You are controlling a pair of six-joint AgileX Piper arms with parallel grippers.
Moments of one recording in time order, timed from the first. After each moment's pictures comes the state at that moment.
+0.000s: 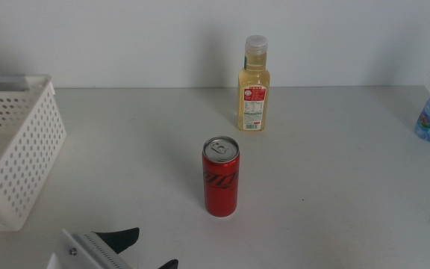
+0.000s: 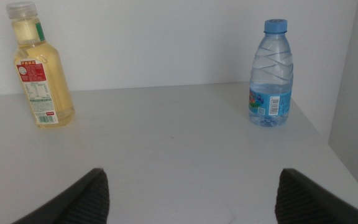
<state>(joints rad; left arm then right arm) -0.52 1.50 0.02 0.19 -1.13 -0.12 -0.01 -0.01 0.03 -0.01 0.16 0.08</state>
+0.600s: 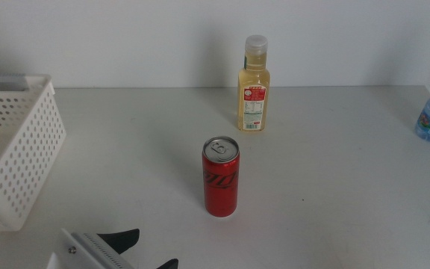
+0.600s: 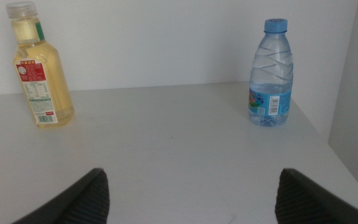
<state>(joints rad) -0.53 1.52 0.02 0.20 -1.14 -0.15 -0.01 -0.01 0.03 -0.01 0.16 0.08</state>
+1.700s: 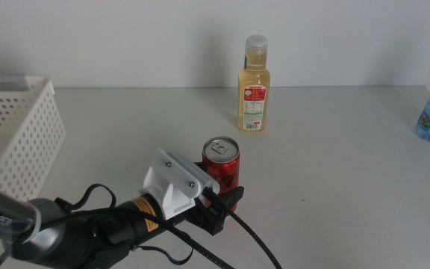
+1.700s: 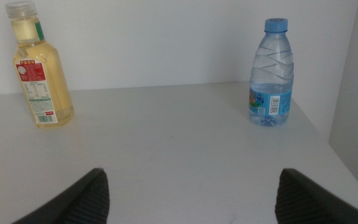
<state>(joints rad) -0.53 1.86 -0.53 0.34 -1.05 -0.20 -0.01 -0.01 0.03 -0.01 0.16 0.08</state>
